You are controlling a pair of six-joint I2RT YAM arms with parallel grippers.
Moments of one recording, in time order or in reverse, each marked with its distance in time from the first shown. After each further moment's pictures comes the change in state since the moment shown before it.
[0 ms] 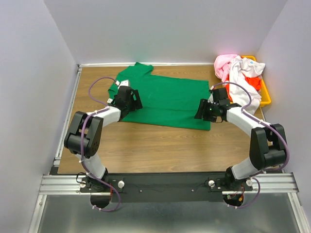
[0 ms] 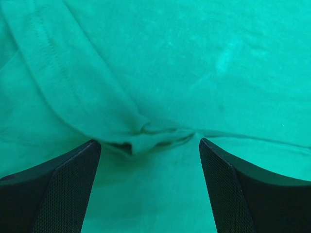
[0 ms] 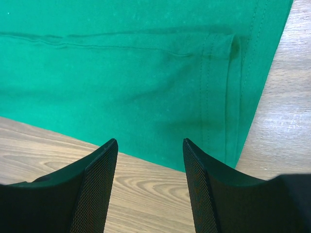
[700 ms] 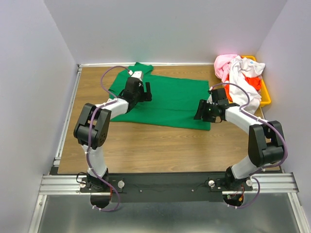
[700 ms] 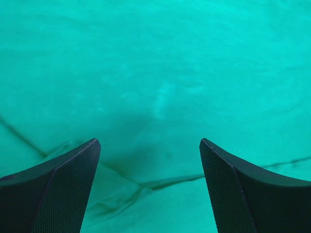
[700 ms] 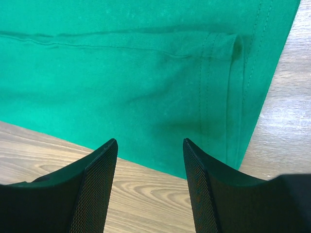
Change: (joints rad) left arm -0.040 0.182 0.237 0.051 0.108 0.141; right arm 0.002 0.042 0.003 0.012 -0.004 0.000
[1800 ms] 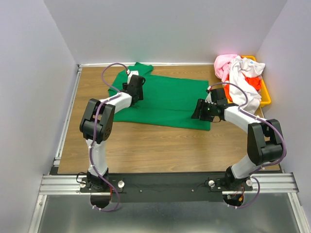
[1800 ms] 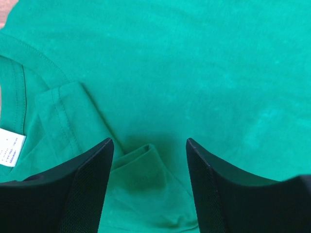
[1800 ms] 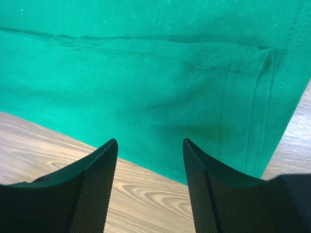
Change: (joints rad) left arm -0.011 0.115 0.180 -0.262 -0.388 0.015; right arm 0.006 0.024 0.000 0.055 -0.068 0.001
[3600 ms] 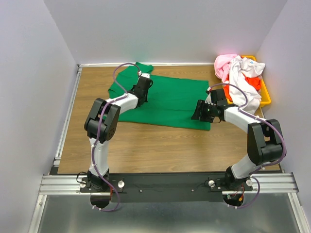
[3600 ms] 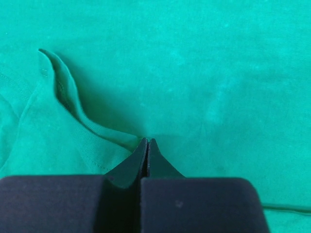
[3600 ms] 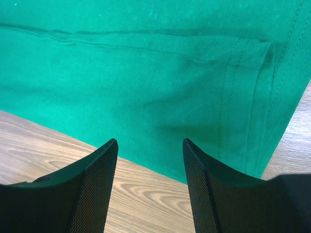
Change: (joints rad) left arm -0.074 0.041 0.034 -0.014 0.029 0.136; right arm 0.000 0.000 -0.014 0.003 0.000 0.000
